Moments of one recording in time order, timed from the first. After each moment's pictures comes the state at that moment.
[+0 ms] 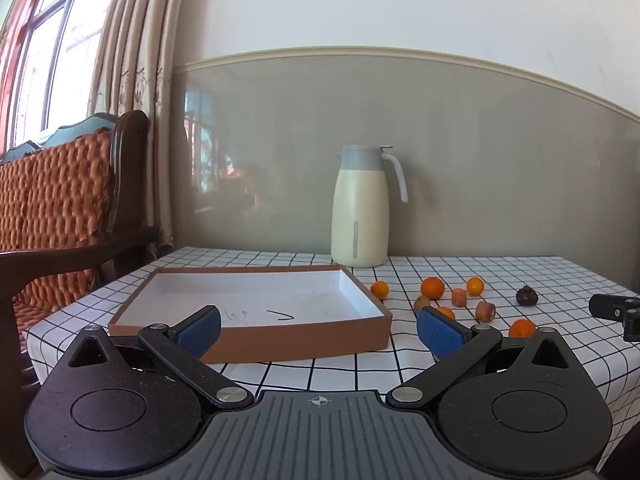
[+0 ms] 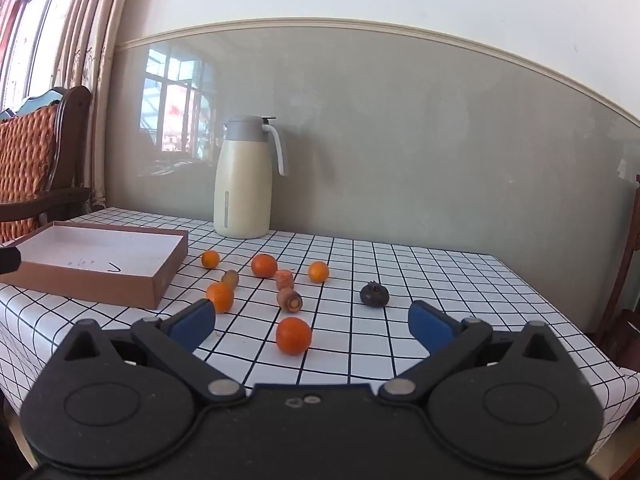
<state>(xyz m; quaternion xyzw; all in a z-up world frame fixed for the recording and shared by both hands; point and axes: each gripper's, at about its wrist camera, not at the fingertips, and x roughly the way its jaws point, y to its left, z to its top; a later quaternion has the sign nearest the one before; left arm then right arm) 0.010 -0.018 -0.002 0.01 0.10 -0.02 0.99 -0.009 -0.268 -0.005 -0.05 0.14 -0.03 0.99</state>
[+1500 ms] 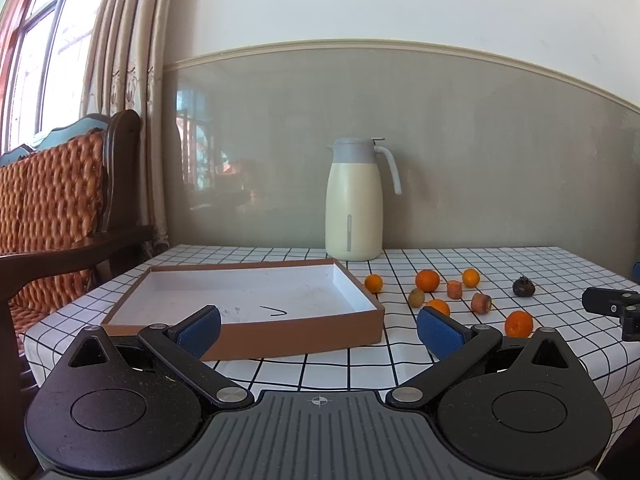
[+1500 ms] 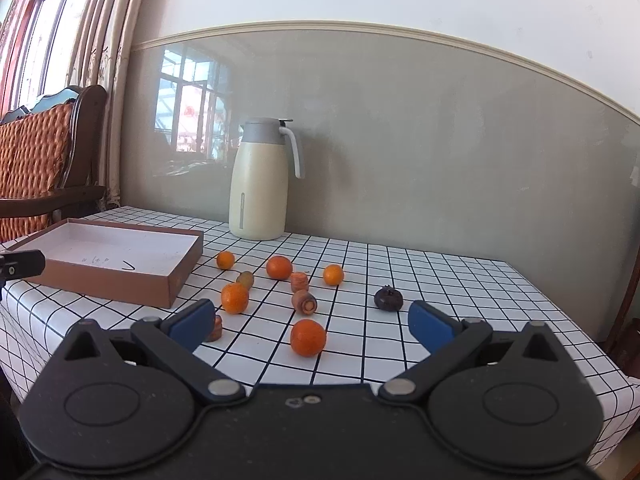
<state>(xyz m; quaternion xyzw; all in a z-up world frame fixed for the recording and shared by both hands) 0.012 -0.024 0.001 0.02 0.11 -0.02 0.99 -0.008 -0.266 -0.004 -0.07 0.15 -0.02 0.99</state>
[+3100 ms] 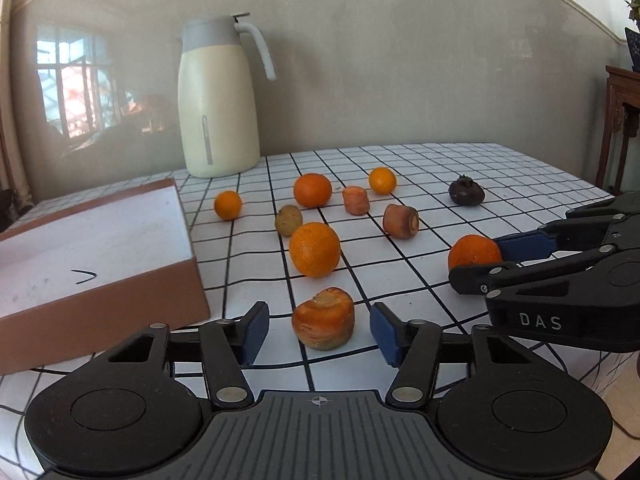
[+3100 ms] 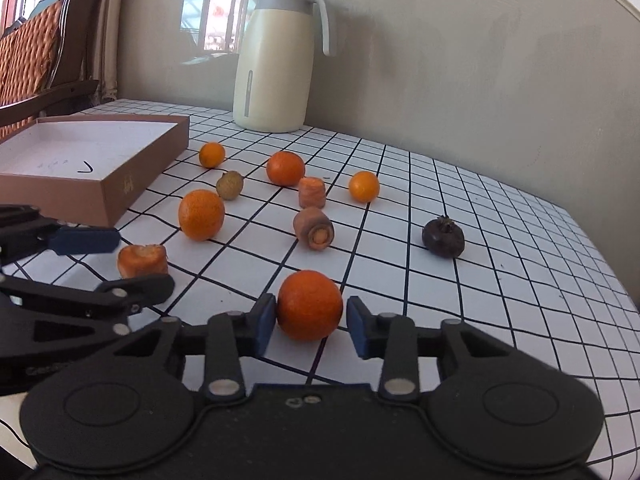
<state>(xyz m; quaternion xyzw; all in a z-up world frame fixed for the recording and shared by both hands) 0.153 -0.143 -0.067 0.08 0.25 -0.16 0.95 0.123 -0.281 -0.059 -0.11 0.28 0.02 0.95</state>
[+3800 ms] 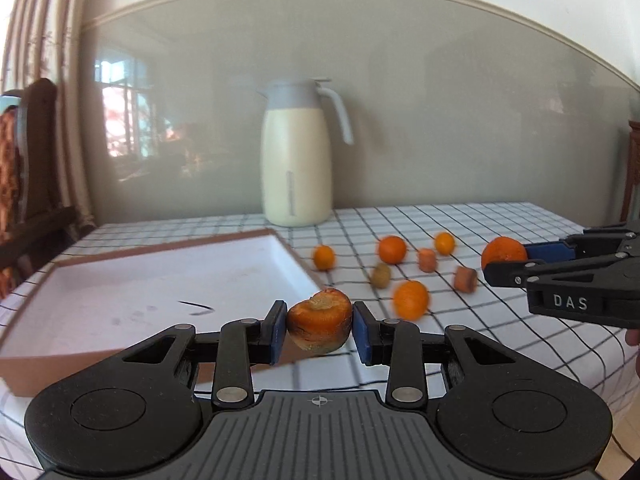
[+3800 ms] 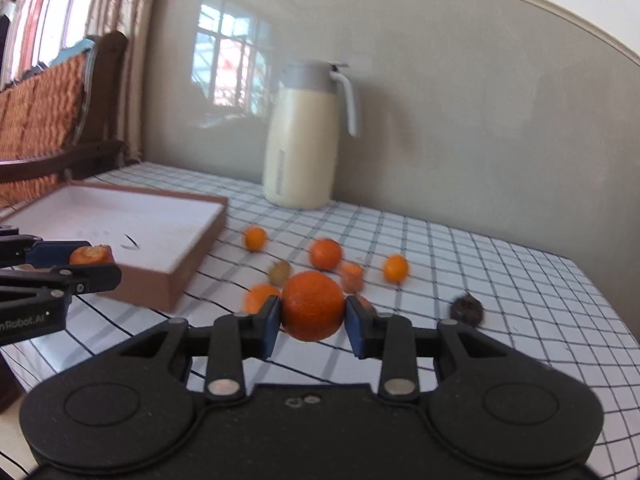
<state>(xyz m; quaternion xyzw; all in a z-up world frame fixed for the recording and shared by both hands) 0.114 -0.046 -0.014 0.04 0.18 -0.10 0.98 0.107 -0.226 -0.016 -0.10 0.19 0.06 0.98</state>
